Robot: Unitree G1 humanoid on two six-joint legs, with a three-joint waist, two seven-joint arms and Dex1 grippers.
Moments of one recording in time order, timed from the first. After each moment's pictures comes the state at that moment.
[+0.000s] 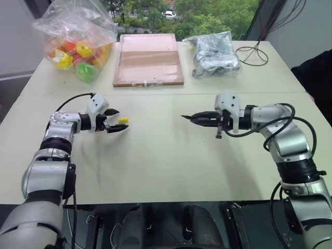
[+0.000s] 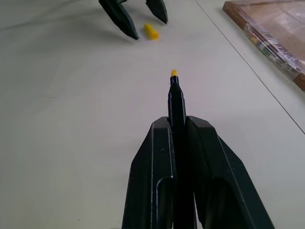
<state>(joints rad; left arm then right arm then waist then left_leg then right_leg) -0.96 0.60 -0.02 1.25 -0.03 -0.18 -1.22 -0.59 -0.65 0.07 -0.05 0.22 0.43 1.12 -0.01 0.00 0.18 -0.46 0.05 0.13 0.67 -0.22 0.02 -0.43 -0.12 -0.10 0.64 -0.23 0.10</state>
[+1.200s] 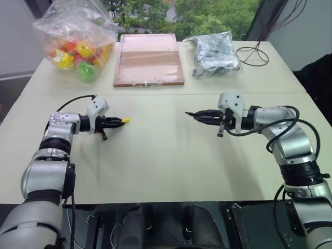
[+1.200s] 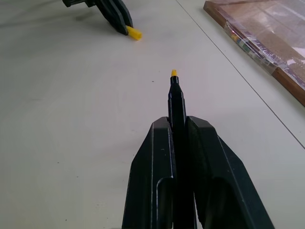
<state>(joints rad) -0.96 0.61 -0.01 1.25 -0.01 -0.18 -1.28 -0.58 -0.67 0.07 -0.05 0.24 0.42 1.07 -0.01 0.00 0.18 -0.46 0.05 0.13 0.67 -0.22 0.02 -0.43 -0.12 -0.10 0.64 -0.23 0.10</state>
